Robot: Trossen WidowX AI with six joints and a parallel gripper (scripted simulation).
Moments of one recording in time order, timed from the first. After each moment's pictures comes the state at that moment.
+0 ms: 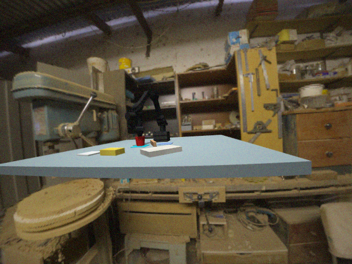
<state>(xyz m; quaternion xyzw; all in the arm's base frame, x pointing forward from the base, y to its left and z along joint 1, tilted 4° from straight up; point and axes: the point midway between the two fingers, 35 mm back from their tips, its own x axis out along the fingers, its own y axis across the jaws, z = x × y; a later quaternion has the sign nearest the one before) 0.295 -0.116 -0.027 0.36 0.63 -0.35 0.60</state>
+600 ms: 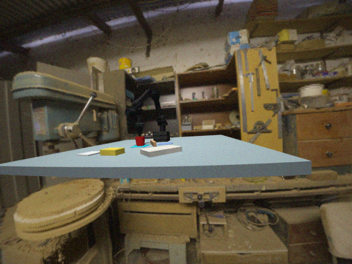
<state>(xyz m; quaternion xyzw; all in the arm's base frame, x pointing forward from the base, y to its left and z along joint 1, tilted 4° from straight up) 0.295 -0.116 0.002 0.36 0.63 -0.35 0.60</state>
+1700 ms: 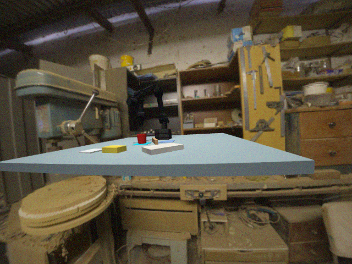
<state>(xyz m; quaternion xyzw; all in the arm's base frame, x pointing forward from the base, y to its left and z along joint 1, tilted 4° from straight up) 0.296 -0.117 0.062 0.36 0.63 -0.35 0.60</state>
